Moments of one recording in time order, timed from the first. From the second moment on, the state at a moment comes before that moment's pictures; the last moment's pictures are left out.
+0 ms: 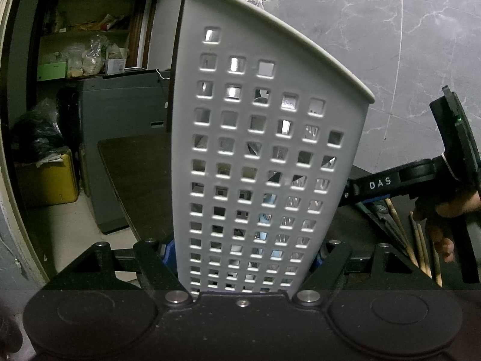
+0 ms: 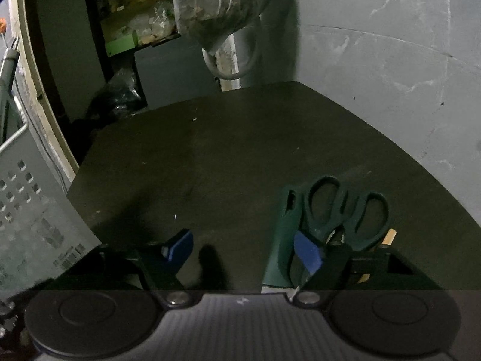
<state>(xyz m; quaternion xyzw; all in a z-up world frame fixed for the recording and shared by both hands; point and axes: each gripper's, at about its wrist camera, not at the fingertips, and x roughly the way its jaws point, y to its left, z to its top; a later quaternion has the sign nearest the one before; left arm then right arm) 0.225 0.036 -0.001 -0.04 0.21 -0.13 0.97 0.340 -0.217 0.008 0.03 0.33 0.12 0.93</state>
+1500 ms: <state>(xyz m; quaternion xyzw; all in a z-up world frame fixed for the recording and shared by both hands) 0.224 0.036 -0.002 -0.04 0.21 -0.13 0.97 0.333 -0.176 0.024 0.00 0.33 0.23 0.91</state>
